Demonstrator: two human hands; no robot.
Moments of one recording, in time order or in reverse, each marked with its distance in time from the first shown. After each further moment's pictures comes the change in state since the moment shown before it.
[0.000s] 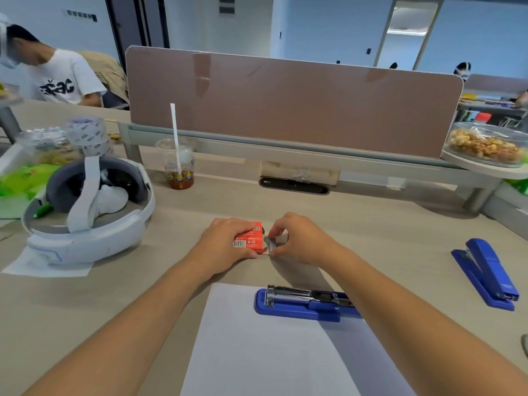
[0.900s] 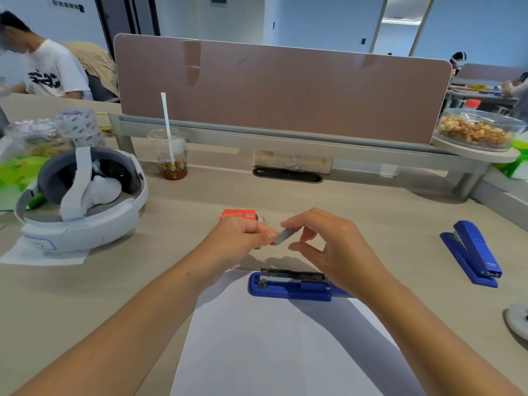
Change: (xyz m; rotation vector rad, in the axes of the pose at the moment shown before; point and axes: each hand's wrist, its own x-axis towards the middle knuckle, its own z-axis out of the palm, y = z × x) left_hand -0.052 0.079 -0.029 -0.733 -0.137 -0.262; right_hand -0.105 -0.008 -0.028 0.080 0.330 -0.218
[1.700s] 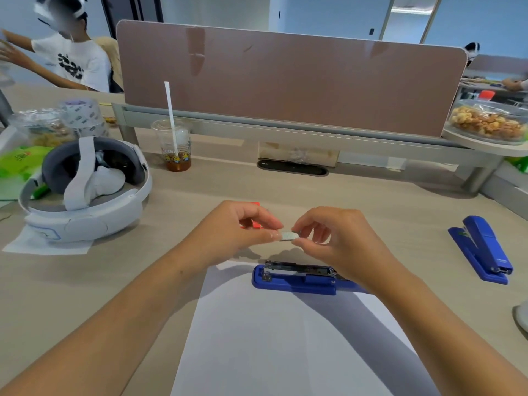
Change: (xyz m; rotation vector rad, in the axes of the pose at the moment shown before) left_hand 0.001 0.000 -0.016 0.188 -0.037 0.216; right_hand 0.006 -0.007 -0.009 -0.030 -0.127 0.102
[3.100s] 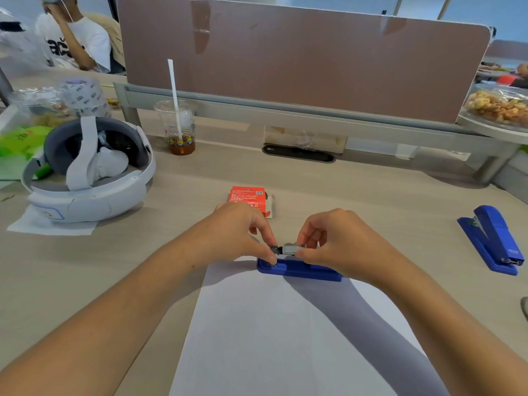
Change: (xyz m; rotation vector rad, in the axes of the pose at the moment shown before) left_hand -0.003 -0.014 0.005 0.447 -0.146 -0.054; right_hand -0.002 -0.008 0.012 0.072 -0.244 0.221
